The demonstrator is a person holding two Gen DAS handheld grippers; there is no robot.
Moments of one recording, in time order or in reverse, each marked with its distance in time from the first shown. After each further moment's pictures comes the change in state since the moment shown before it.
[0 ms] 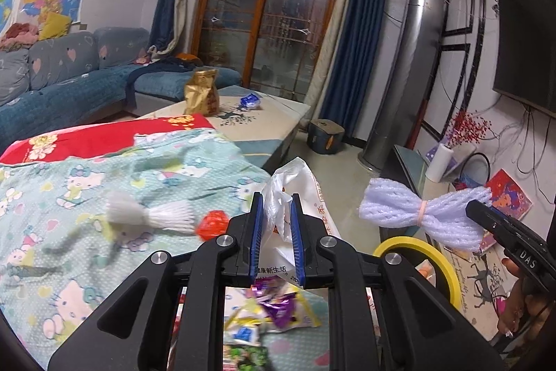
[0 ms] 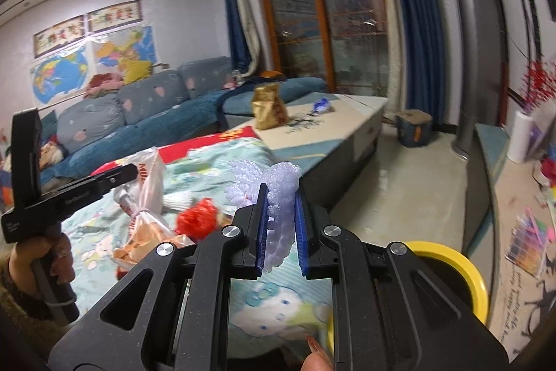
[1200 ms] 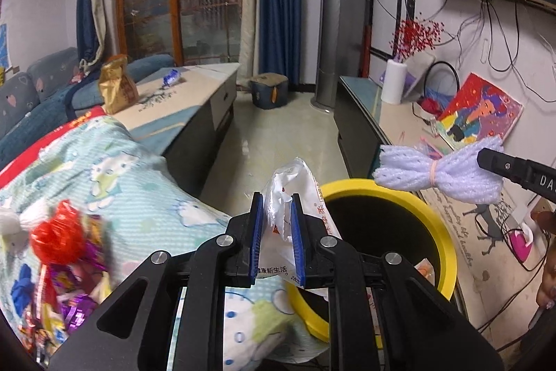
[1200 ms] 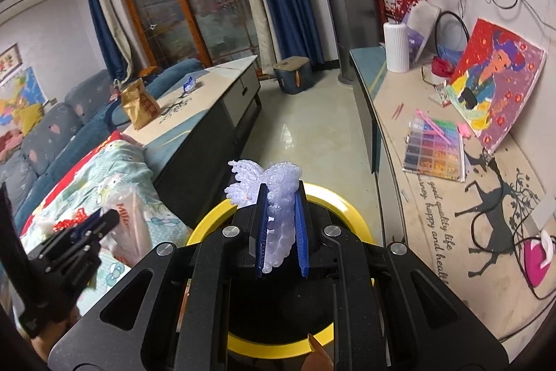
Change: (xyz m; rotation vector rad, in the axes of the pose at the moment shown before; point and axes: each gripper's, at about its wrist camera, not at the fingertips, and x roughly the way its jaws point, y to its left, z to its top) left arm 0.116 -0.186 -0.084 0.277 0.160 -0.125; right arm -0.028 -0.163 -0.060 0.348 0.116 -0.392
